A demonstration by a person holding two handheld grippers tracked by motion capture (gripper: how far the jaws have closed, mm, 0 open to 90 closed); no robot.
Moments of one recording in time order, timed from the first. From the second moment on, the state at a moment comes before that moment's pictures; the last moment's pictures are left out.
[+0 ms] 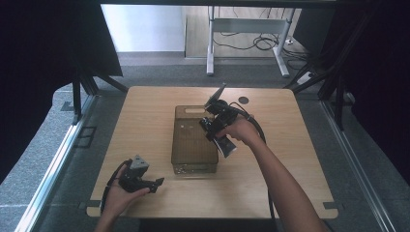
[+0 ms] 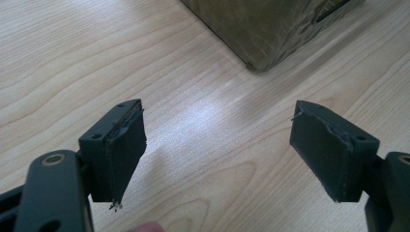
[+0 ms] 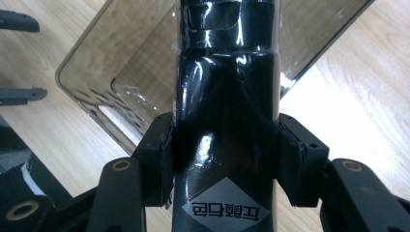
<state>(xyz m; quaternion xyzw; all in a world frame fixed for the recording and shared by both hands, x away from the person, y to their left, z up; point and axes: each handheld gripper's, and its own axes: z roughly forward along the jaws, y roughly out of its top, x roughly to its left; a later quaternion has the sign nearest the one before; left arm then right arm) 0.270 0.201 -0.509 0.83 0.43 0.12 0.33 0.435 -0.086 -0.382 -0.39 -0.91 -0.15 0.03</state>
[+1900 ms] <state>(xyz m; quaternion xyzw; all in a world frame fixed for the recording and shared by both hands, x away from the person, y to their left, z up) 0.270 0.205 -0.508 0.83 0.43 0.12 0.34 0.472 -0.010 -0.421 -0.47 -0.87 -0.15 0.09</state>
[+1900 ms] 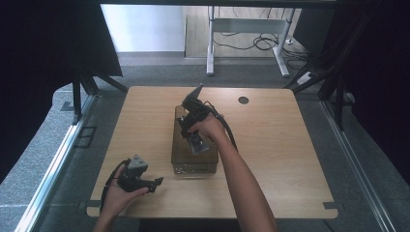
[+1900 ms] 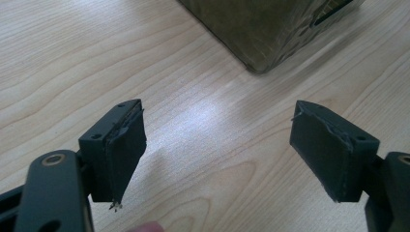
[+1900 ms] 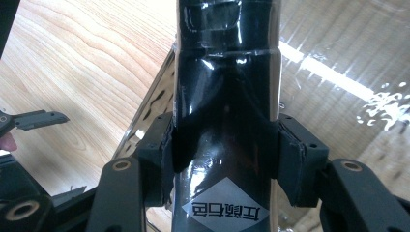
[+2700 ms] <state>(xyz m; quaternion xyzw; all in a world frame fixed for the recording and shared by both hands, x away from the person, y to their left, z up) 0.271 0.202 -0.510 0.83 0.43 0.12 0.34 0.476 -0.007 -0.441 -0.53 -0.83 -0.15 0.11</state>
